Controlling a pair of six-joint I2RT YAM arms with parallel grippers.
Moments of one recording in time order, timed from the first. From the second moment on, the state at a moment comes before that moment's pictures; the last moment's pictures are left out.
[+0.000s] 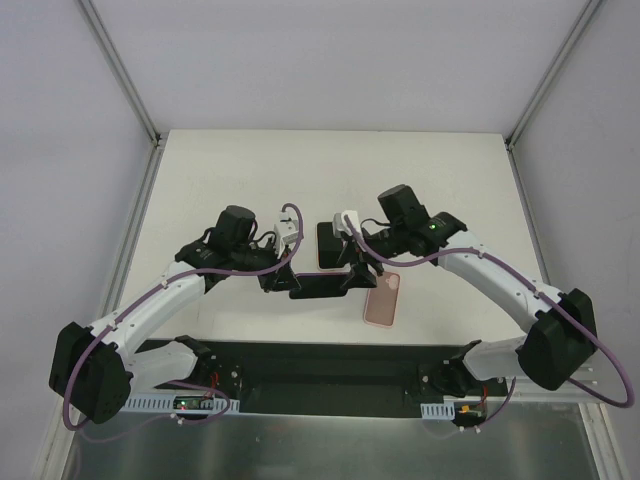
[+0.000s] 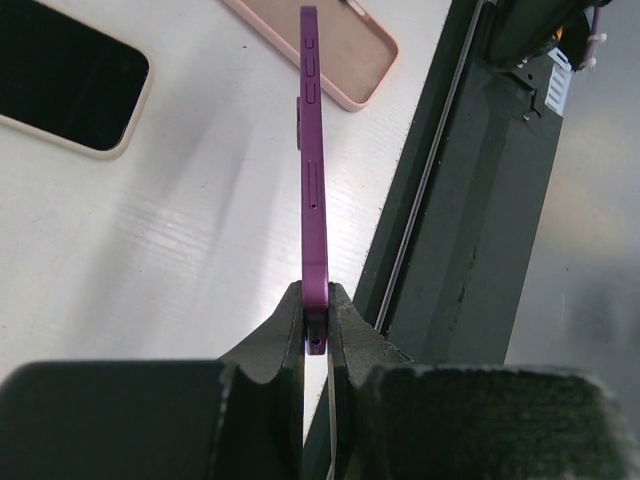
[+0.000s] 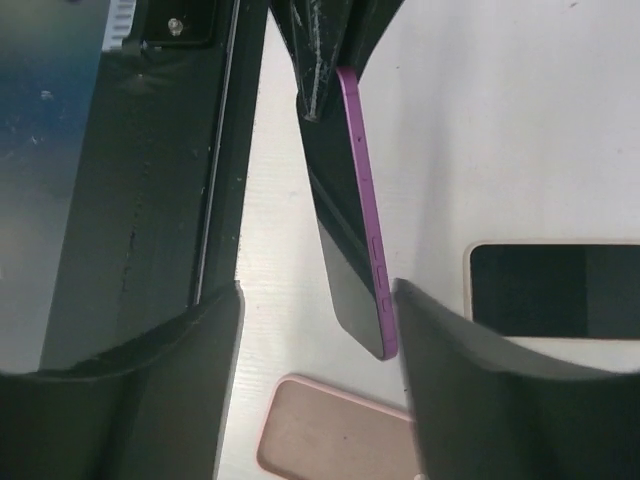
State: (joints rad) left arm -0.52 1.09 0.76 -0.46 0.81 0.11; right arm 0.68 1.38 1.12 -0.68 -0.85 -0.67
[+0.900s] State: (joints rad) left arm -0.68 1.15 0.40 0.44 0.50 -0.84; right arm 0.18 1.00 0.79 -0.55 -0.41 0.56
